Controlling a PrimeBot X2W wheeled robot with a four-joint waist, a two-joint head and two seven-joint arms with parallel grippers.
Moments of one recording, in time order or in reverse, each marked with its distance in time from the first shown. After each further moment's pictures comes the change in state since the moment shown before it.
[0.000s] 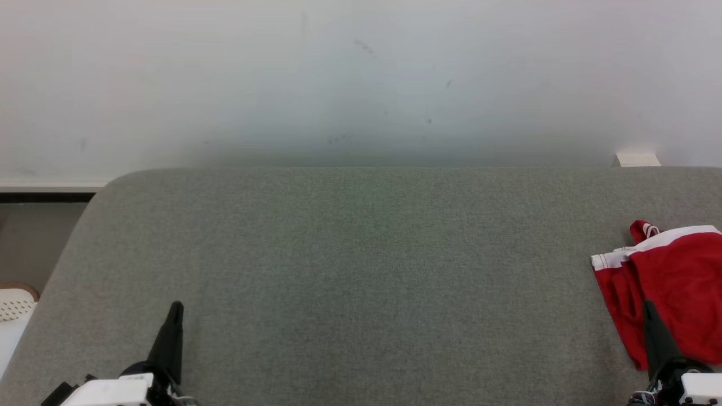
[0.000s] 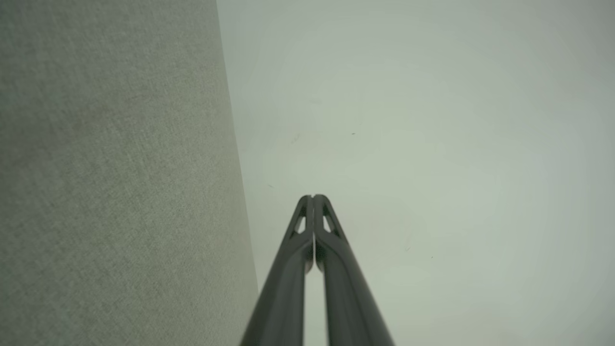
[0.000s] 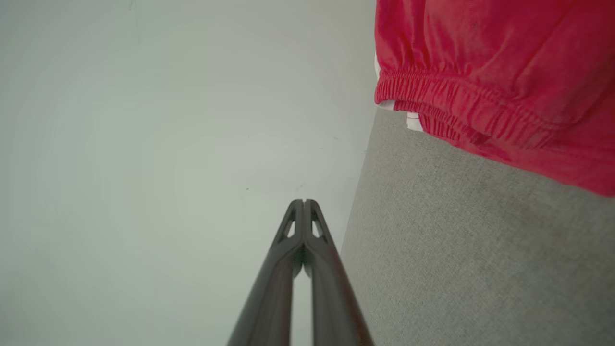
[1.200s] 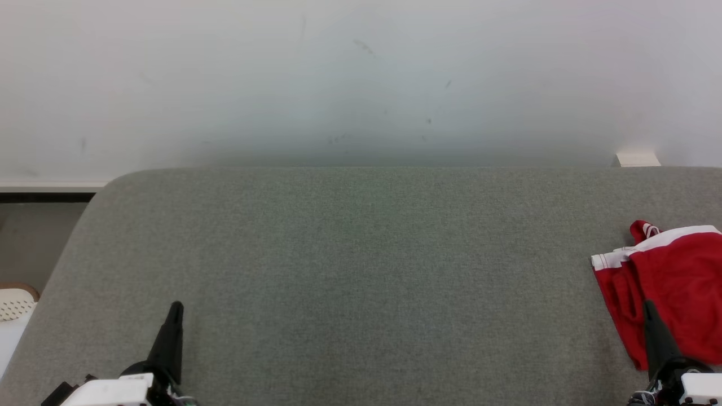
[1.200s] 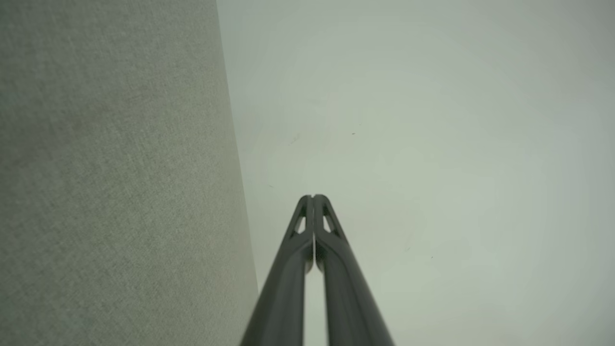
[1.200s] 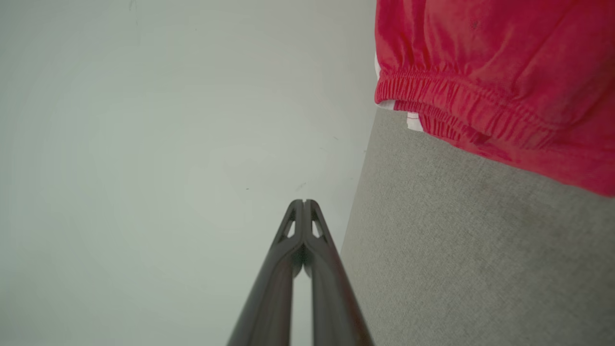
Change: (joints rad) left arm 0.000 0.000 0.000 0.000 0.000 0.000 0.000; right arm 0.000 0.000 0.000 0.000 0.000 0.000 0.000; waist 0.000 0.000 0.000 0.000
